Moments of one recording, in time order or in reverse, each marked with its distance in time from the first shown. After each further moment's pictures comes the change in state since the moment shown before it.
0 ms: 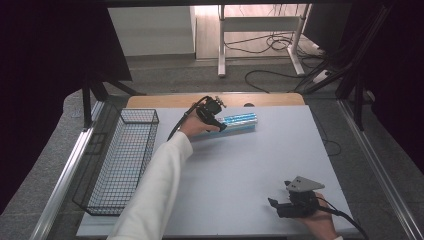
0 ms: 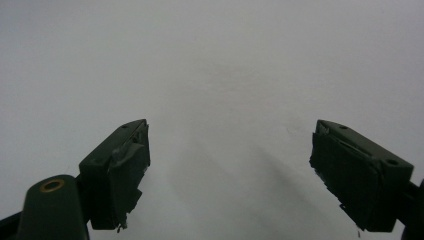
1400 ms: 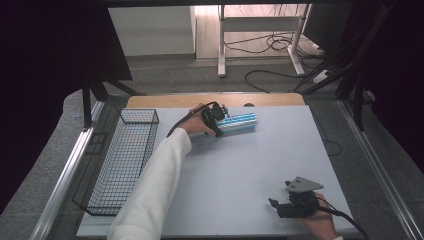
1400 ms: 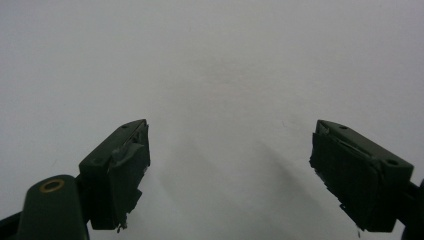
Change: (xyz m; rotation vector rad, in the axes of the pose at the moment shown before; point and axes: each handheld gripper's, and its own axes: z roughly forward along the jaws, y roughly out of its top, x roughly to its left) left arm 0.001 0.003 0.039 0.224 0.012 0.266; right arm -0.001 -0.002 0.002 0.017 -0.017 -0.015
